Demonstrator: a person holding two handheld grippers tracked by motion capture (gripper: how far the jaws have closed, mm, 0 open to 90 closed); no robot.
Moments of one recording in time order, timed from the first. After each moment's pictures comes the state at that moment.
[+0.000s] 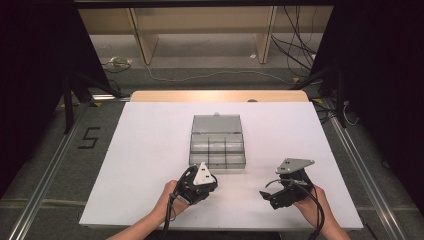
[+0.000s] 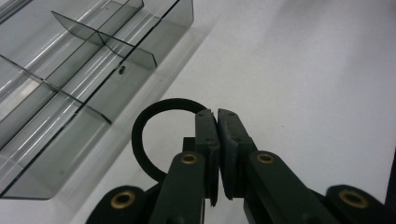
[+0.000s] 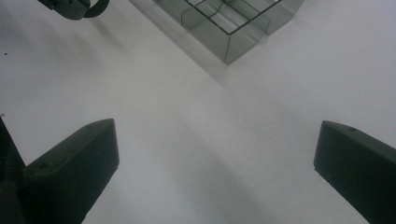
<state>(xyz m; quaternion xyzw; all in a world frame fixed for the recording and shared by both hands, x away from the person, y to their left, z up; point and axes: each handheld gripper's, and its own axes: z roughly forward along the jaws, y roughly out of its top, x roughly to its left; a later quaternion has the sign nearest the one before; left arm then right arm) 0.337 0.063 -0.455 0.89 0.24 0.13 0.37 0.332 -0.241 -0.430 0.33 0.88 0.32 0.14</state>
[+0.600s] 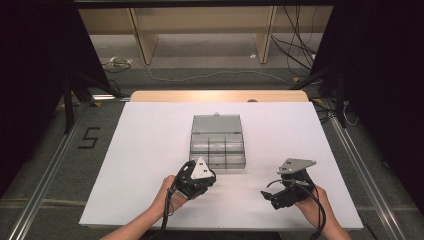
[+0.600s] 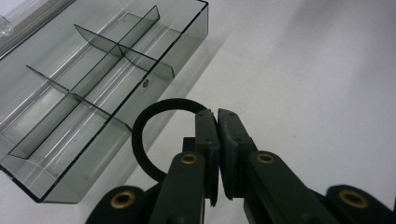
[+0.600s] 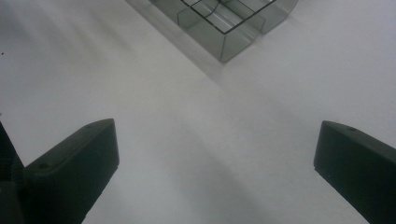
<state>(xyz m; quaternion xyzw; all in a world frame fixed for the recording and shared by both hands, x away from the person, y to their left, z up) 0.345 0.066 -0.445 0.89 0.24 0.14 0.38 0.330 -0.244 -0.429 0.33 0.87 0.32 0.15</state>
